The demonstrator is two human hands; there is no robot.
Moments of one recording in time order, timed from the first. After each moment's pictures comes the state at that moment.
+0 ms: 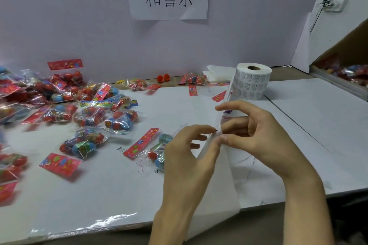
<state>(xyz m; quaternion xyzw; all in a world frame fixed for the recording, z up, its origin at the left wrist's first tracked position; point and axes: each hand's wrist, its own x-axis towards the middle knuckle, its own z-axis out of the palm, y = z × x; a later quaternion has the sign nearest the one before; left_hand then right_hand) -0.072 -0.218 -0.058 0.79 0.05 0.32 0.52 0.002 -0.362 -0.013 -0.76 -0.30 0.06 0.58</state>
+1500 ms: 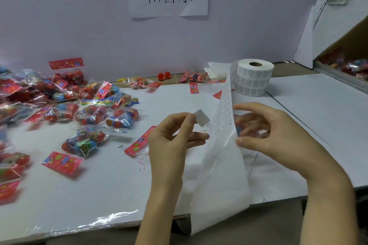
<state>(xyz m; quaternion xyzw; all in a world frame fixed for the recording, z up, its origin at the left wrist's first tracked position) -0.061 -0.200 -0.049 0.58 0.10 0.30 0.75 0.006 -0.384 -0.011 -0.86 -0.23 0.03 0.46</state>
